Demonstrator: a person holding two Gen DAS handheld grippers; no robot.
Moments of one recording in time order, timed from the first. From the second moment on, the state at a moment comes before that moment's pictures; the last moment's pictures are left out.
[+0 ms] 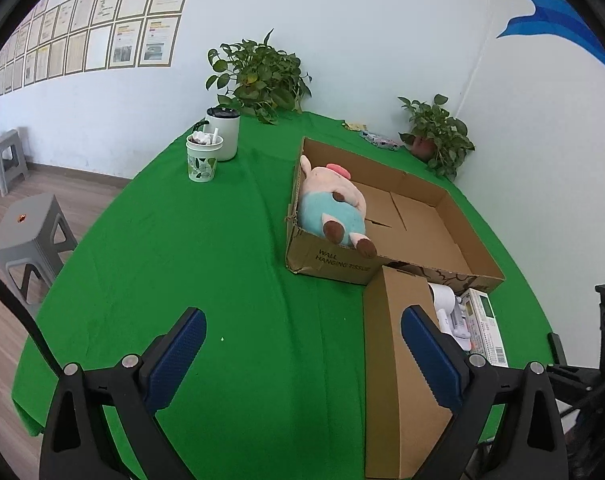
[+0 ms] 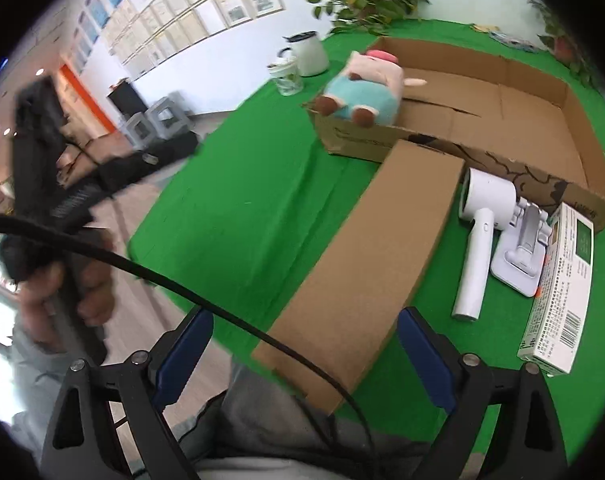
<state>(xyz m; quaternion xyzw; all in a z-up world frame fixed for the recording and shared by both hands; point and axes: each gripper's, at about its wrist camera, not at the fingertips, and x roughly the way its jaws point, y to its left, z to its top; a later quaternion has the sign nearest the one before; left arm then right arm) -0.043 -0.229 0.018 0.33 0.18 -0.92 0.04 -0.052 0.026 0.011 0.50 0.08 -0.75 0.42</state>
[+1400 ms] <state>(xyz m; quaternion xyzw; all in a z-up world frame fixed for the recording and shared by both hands) -0.048 -0.182 -0.073 0.41 0.21 -0.89 -0.02 -0.066 0.049 -0.057 0.48 0.16 -0.71 0.49</state>
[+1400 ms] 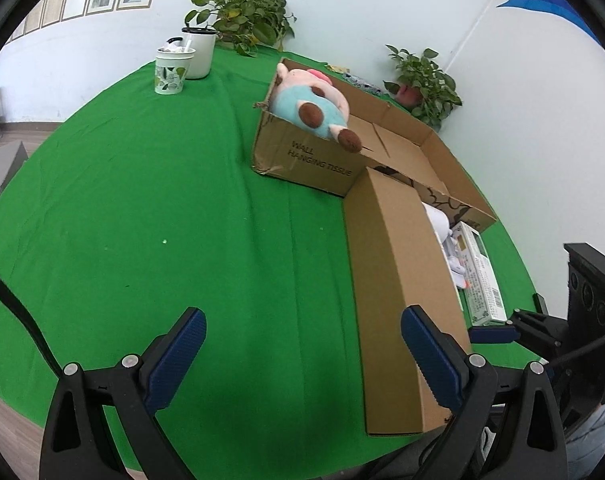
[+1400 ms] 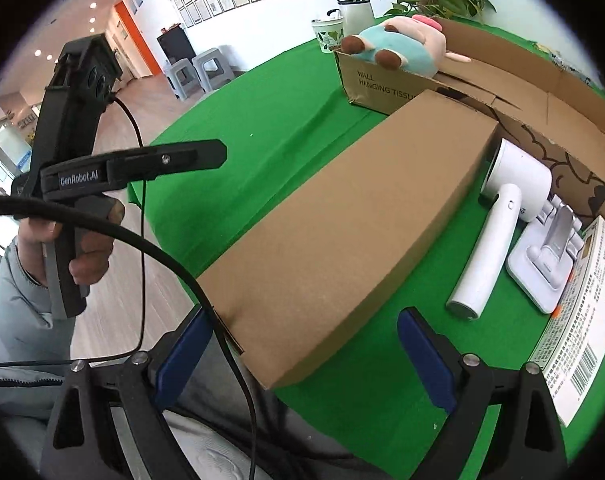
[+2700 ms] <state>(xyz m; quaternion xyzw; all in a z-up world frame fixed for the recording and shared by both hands) 0.032 -0.211 -0.019 0.30 0.19 -0.91 -0.20 -0.084 0.018 -0.077 0.58 0.03 -0.73 0.35</state>
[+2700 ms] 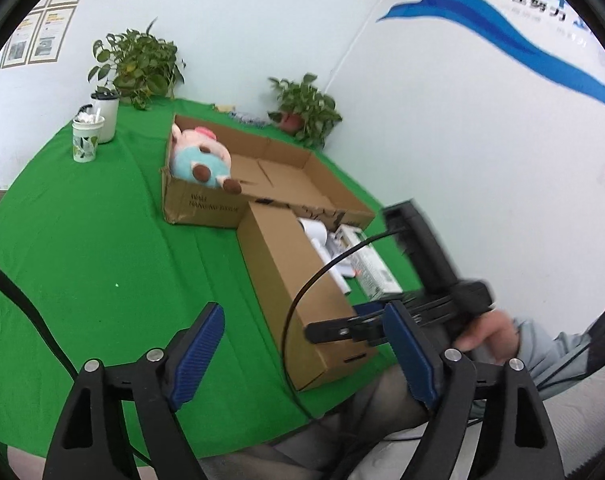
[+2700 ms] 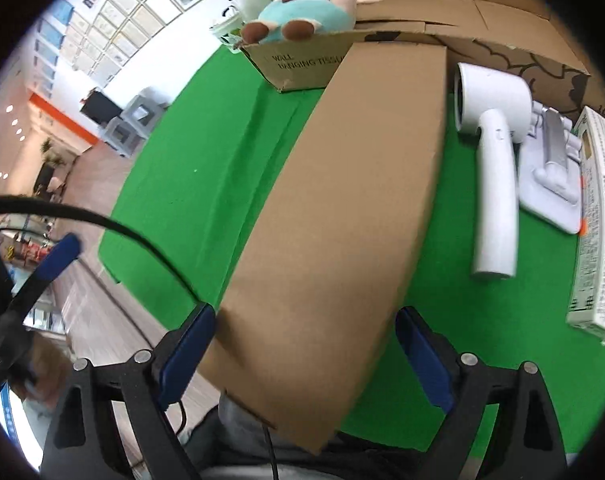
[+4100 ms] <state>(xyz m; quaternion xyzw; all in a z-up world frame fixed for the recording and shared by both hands) -0.064 -0.179 -0.107 0.40 0.38 -0.80 -0.23 -0.072 0.070 -0.073 0.57 -0.04 -0.72 0.39</state>
